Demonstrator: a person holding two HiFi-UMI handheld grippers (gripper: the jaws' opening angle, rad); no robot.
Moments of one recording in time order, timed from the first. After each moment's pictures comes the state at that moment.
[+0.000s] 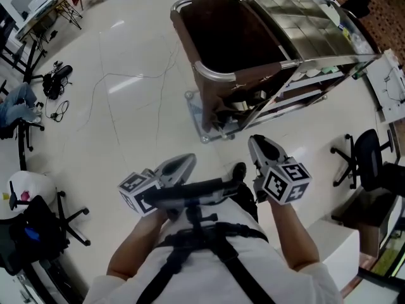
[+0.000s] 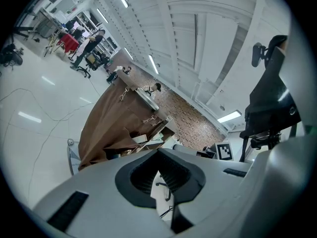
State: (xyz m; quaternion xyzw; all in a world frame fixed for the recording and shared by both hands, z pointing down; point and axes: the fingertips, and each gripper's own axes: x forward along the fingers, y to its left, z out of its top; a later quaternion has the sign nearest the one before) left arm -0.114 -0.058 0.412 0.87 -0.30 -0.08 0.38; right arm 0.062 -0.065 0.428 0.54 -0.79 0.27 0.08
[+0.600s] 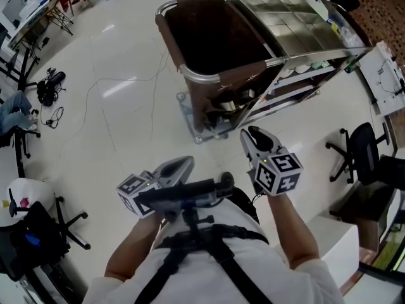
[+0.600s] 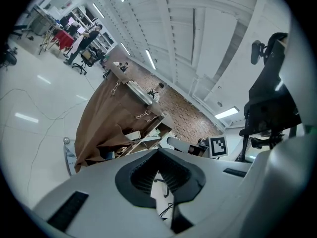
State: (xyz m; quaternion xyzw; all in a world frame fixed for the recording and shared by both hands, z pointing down) left arm -0.084 -0.052 0.405 0.88 -0.28 -0.06 0.38; right arm 0.082 -0.081 0.424 0.55 -0.79 0.23 0.13
